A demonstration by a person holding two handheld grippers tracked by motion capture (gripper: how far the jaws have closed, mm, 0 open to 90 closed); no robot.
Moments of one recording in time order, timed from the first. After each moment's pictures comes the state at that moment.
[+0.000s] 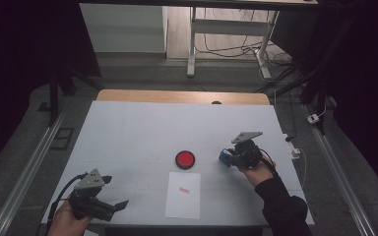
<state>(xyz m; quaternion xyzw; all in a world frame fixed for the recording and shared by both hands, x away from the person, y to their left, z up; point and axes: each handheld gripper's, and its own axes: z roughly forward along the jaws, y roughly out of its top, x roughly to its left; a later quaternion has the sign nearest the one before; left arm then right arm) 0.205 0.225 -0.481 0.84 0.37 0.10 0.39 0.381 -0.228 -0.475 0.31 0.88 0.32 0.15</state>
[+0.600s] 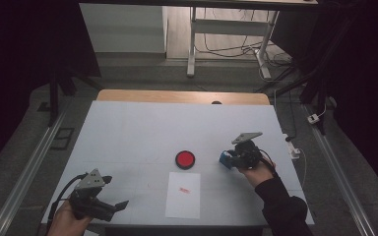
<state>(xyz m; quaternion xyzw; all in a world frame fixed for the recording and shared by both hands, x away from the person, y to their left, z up) 0.205 0.225 -0.482 0.84 0.37 0.09 0.39 0.382 -0.230 -0.478 0.33 0.88 0.31 0.14</state>
